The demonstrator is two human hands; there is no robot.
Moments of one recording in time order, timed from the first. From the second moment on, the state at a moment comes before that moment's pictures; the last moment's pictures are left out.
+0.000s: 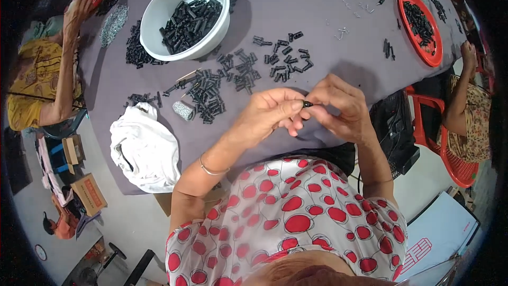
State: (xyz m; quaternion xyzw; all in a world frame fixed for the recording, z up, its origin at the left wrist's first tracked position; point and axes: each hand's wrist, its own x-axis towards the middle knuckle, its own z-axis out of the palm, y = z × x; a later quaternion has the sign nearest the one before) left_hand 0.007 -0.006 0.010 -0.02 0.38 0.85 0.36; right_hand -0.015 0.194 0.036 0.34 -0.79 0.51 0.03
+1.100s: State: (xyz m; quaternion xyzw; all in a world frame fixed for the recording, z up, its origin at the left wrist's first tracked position) left_hand 0.000 -0.011 0.008 -0.03 0.39 0.87 0.30; right_hand -0.088 0.182 0.008 0.26 -0.92 0.27 0.15
